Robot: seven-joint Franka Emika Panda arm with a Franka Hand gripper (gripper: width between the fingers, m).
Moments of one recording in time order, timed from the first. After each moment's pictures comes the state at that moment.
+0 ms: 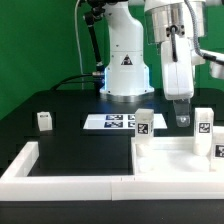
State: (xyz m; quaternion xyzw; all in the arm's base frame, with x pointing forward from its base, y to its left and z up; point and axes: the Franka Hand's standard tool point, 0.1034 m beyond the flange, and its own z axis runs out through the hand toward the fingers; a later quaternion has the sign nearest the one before) arm 0.614 0.061 0.106 -0.62 0.78 0.00 0.09
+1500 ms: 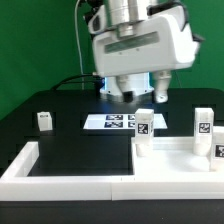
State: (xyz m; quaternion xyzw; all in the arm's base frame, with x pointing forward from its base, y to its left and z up) arm 0.568 -0.027 0.130 -0.92 0.39 -0.06 0.08
